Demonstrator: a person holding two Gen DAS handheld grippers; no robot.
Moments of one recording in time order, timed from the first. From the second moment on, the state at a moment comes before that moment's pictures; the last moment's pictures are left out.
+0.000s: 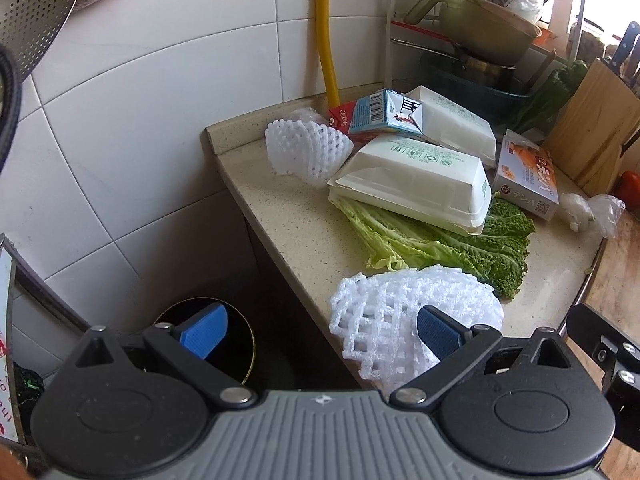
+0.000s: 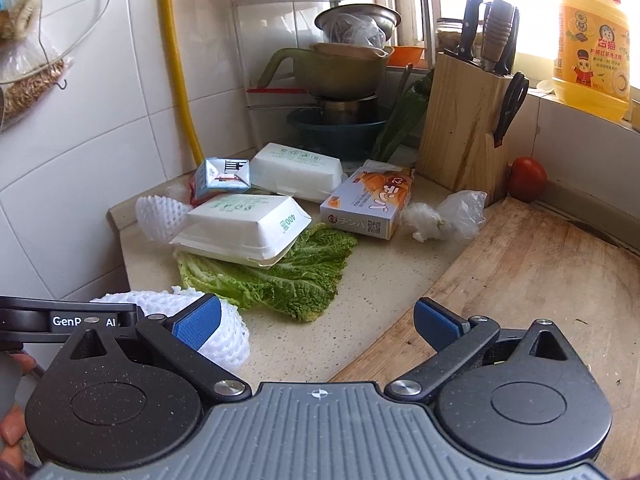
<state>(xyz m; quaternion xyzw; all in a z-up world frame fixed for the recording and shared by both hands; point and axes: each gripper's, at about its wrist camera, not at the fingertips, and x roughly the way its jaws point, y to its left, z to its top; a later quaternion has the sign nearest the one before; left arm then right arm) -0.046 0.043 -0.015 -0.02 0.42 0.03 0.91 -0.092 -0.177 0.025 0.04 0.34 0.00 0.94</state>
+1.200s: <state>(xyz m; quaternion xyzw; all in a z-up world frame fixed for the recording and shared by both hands) -0.033 0.038 -0.023 0.01 0.42 0.00 0.91 -0.057 -0.172 0.003 0.03 0.37 -0.01 0.93</state>
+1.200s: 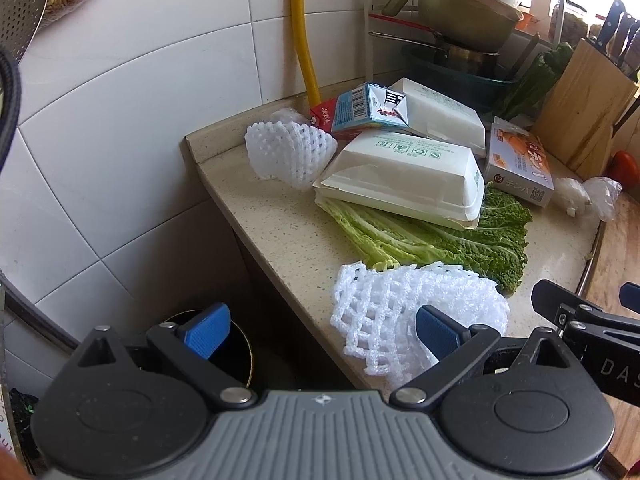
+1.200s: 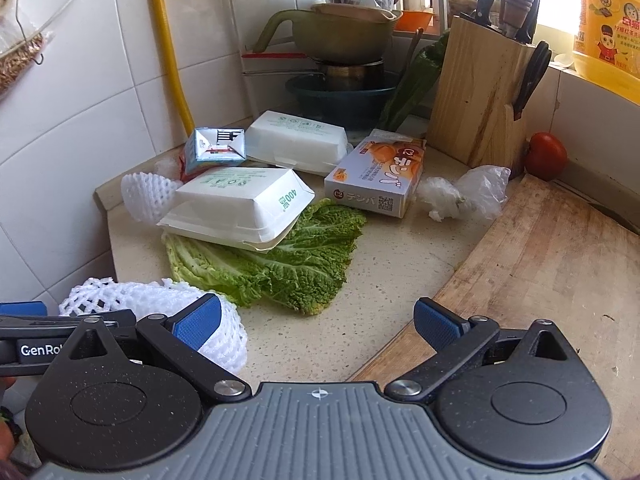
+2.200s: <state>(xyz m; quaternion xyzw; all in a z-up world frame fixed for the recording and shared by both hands) -0.019 0.058 -0.030 -0.02 0.41 -0.15 0.90 -0.047 -0.179 0.004 0.04 0.37 0.01 0.93</state>
